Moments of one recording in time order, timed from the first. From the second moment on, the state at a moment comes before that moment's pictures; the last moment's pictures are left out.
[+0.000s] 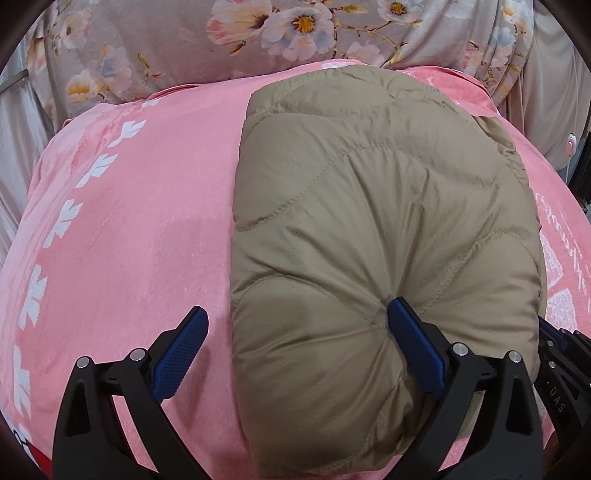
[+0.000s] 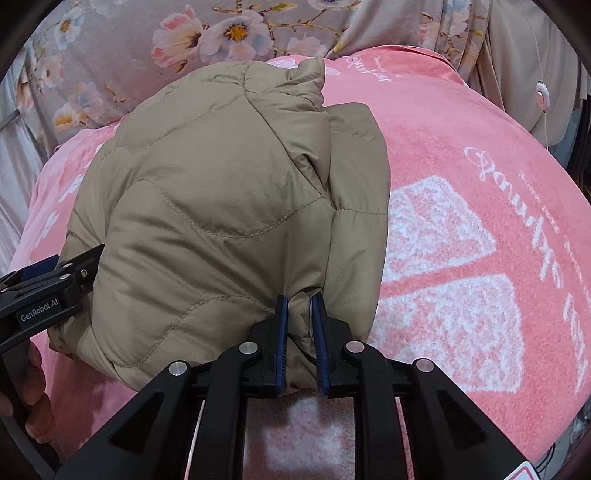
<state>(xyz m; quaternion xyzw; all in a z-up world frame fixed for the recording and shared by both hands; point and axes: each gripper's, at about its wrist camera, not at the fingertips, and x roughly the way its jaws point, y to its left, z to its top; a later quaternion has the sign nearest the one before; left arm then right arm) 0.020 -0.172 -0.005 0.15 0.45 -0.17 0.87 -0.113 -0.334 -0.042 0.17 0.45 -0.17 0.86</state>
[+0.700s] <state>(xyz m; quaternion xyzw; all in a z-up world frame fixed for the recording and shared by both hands) 0.070 -0.118 0.031 -0.01 0.50 -0.22 0.84 -0.141 -0.399 -0.021 0.34 0.42 -0.09 0.84</state>
